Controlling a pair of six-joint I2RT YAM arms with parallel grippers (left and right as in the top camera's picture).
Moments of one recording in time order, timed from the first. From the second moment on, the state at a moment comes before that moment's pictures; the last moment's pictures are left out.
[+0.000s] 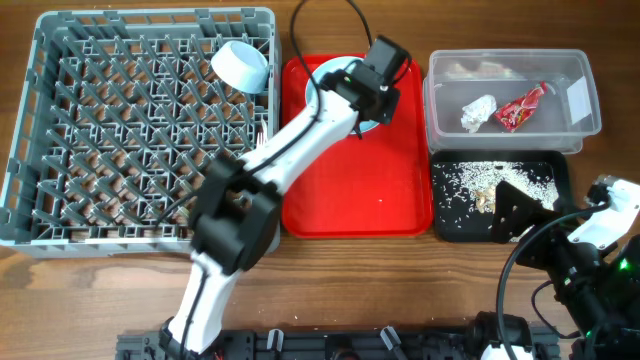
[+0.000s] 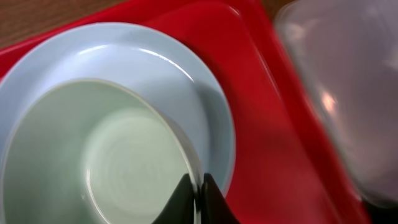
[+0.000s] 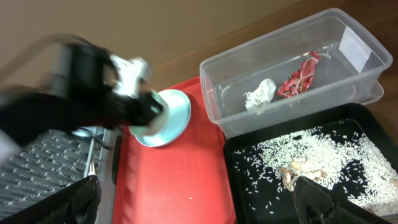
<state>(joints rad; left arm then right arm) -0.67 2.24 1.90 -0.65 -0.08 -0.23 -0.15 0.57 1.13 -1.07 -0.22 0.33</state>
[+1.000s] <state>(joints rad) 0.26 2.01 1.44 -1.11 1.54 0.17 -0.15 0.57 1.13 -1.07 -0.22 0.33</state>
